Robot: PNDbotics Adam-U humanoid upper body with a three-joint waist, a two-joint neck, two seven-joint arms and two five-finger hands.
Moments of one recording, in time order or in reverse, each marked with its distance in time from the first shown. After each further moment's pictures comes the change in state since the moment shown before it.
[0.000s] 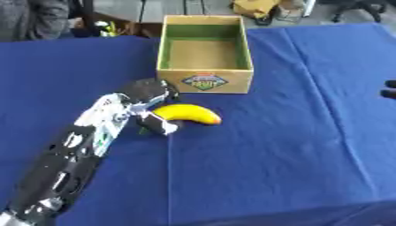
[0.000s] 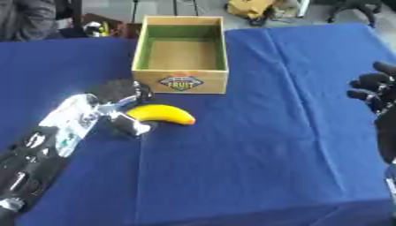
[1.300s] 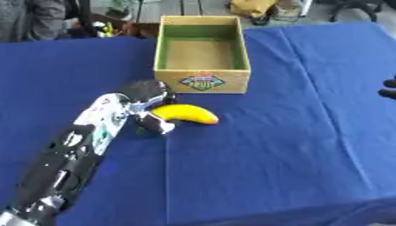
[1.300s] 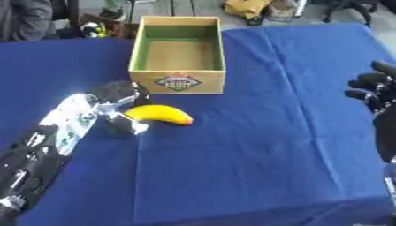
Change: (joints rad) left arm -0.012 -0.010 0.016 0.035 0.004 -0.001 -0.051; right arm 0.000 0.000 0.000 0.000 0.000 -0.002 0.004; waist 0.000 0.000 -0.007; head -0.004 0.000
